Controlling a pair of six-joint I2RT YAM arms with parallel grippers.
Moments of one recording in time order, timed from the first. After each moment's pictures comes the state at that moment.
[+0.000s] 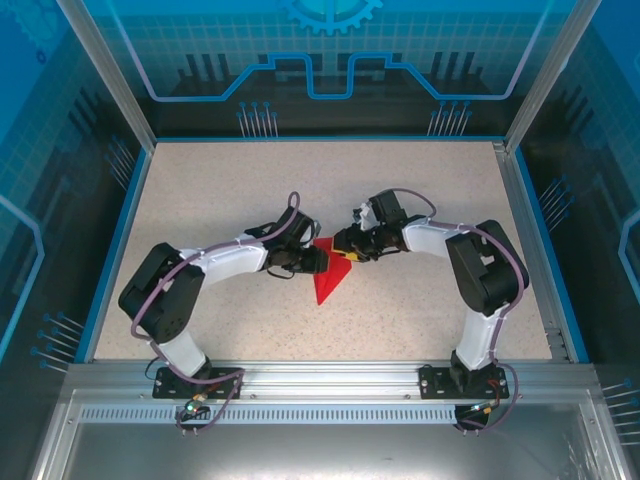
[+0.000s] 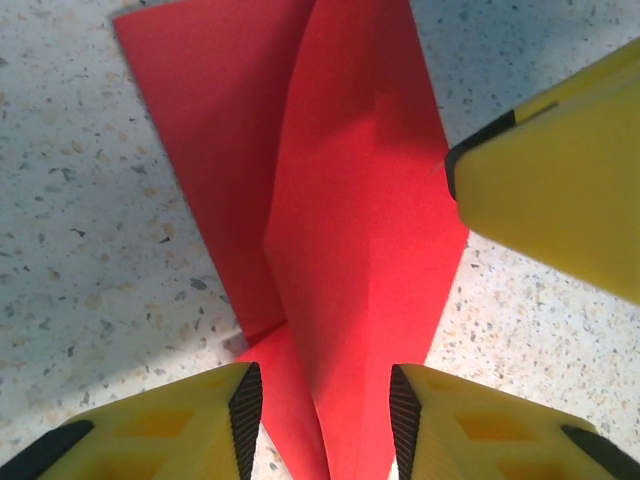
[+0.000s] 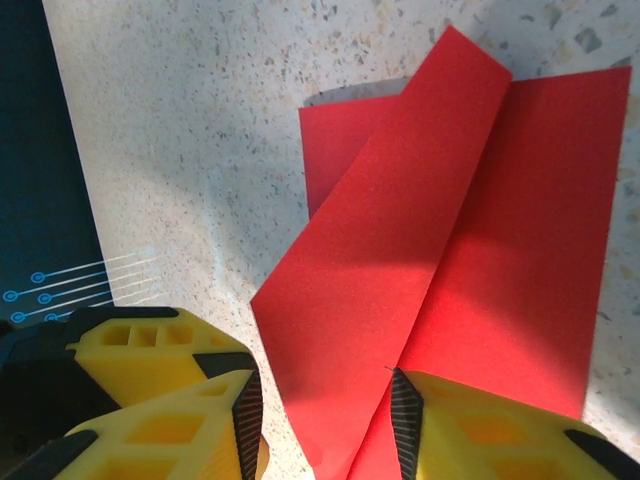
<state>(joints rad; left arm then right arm) -0.58 1.70 0.97 -0.32 0.24 -0.53 0.43 1.86 1.03 -0.16 -0.69 0.73</state>
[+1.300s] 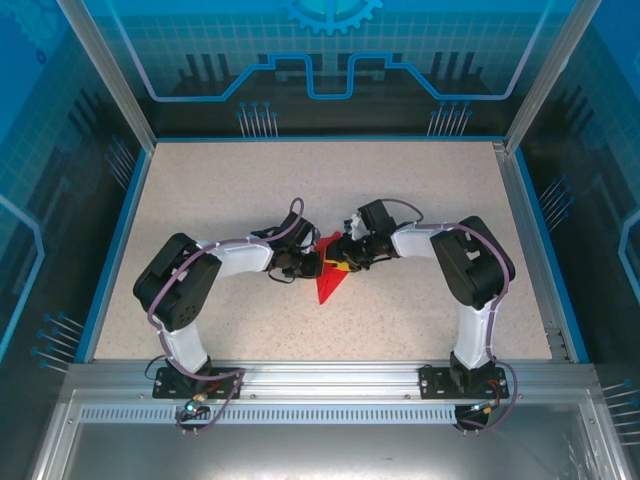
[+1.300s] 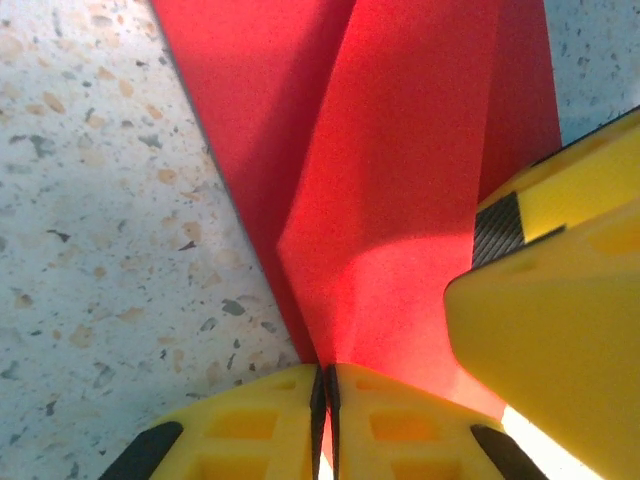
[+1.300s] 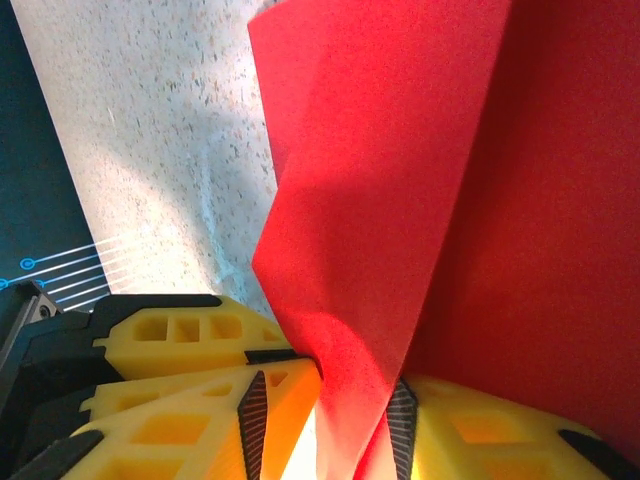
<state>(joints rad) -0.57 1.79 0.95 -0.26 0.26 -0.52 0.49 1.94 1.02 -0.09 -0.71 0.80</state>
